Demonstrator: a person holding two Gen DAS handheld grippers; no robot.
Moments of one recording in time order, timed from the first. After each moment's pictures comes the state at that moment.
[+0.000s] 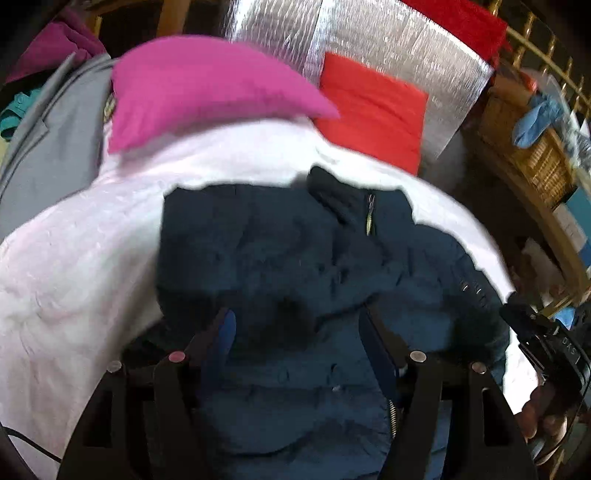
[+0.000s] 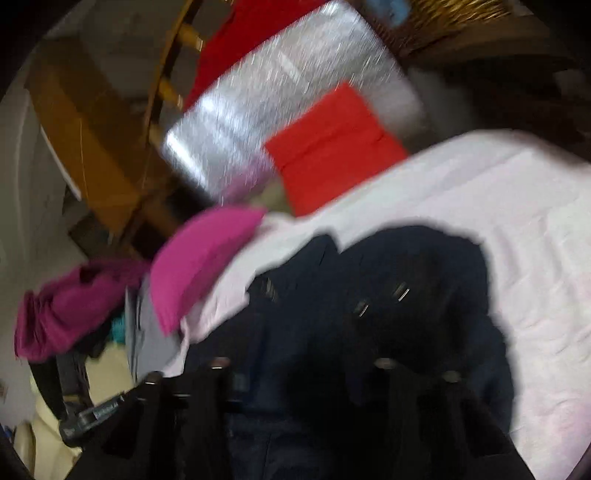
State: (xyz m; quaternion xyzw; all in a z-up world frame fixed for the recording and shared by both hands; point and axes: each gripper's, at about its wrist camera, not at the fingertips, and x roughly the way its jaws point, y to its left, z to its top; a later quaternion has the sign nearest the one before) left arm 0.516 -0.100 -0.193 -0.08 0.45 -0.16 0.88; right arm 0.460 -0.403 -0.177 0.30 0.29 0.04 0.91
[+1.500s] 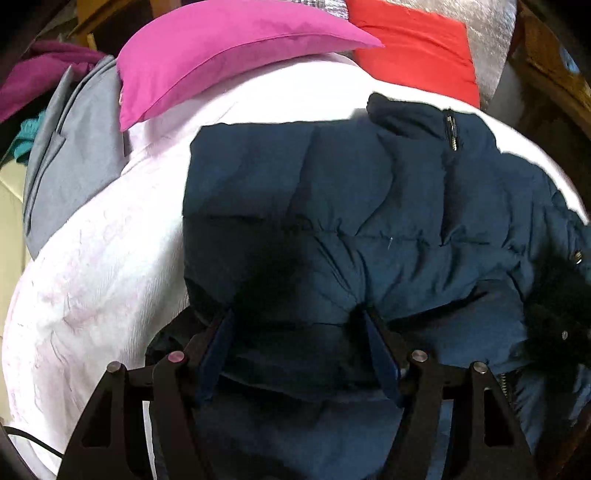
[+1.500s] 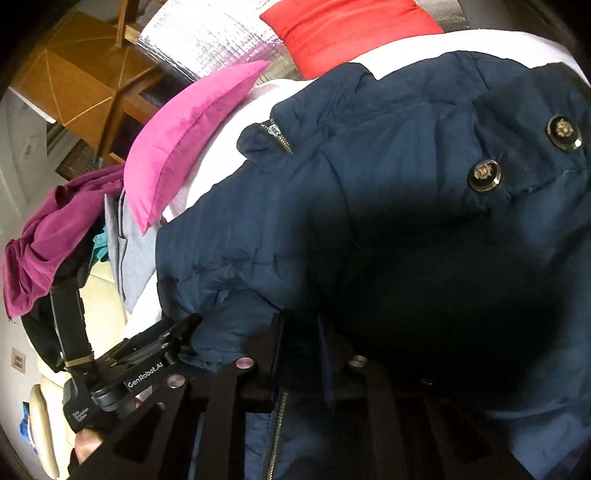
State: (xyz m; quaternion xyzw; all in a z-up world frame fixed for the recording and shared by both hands) left arm 0.548 -0.112 -0.245 0.04 0.50 -0.06 0.86; right arm 0.516 -0.346 -0.250 0.30 0.45 0.11 0.83
